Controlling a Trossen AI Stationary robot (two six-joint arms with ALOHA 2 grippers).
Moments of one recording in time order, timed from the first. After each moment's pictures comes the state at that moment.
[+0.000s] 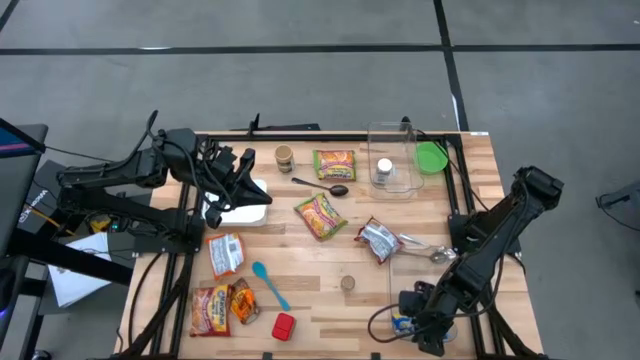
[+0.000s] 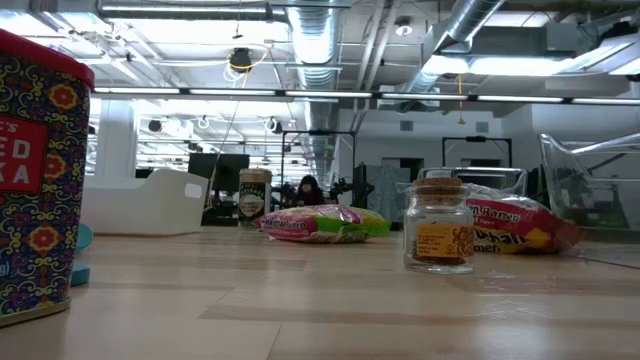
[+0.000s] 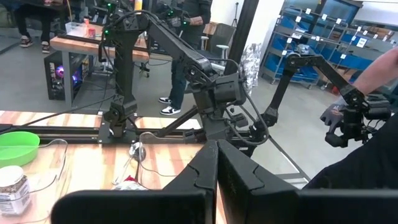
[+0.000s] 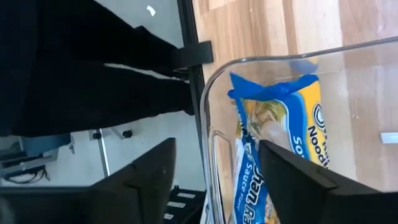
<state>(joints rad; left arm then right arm) 0.05 0.98 1.20 -0.32 0.36 -0.16 0.86 1.49 1.07 -0.59 -0.08 1.11</state>
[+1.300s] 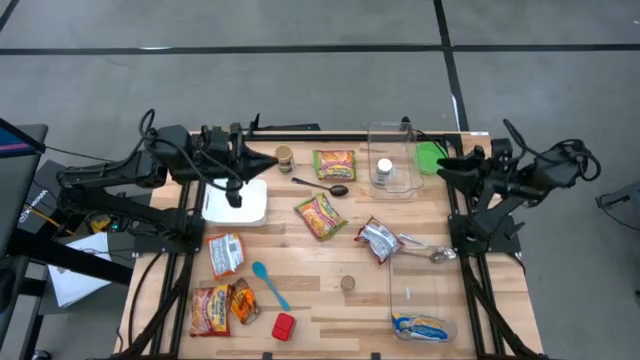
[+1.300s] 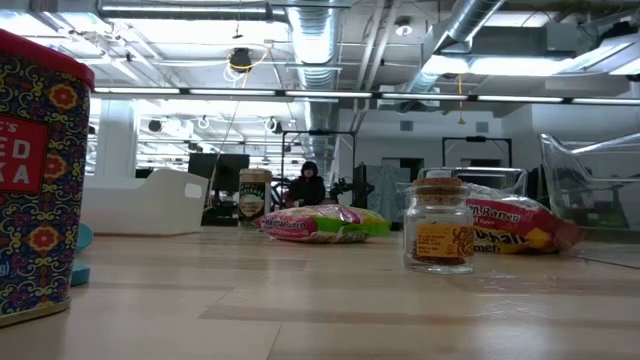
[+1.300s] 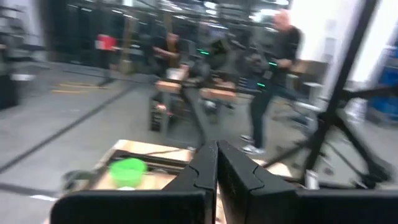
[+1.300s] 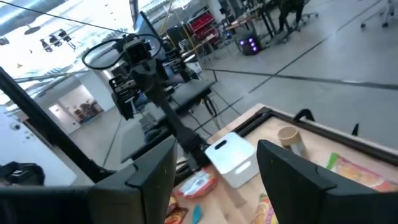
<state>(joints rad) 0.05 0.98 1.20 -0.19 -0.09 -0.11 0.60 0.59 1.08 -0.53 0.89 0.57</state>
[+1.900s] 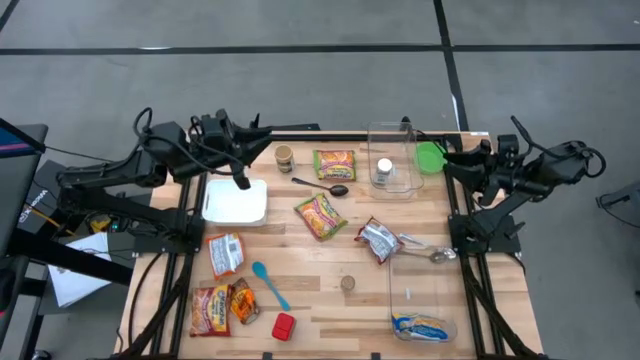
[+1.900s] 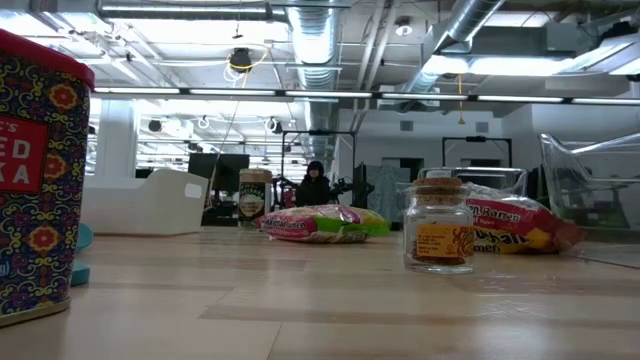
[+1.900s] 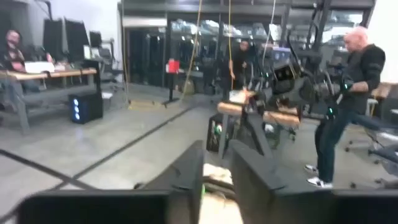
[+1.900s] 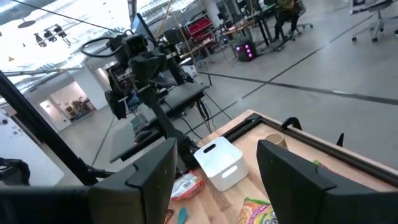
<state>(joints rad) 0.06 0.98 1.20 -0.10 -0.34 -0.05 0.58 0.54 1.08 -0.57 0.89 0.50</state>
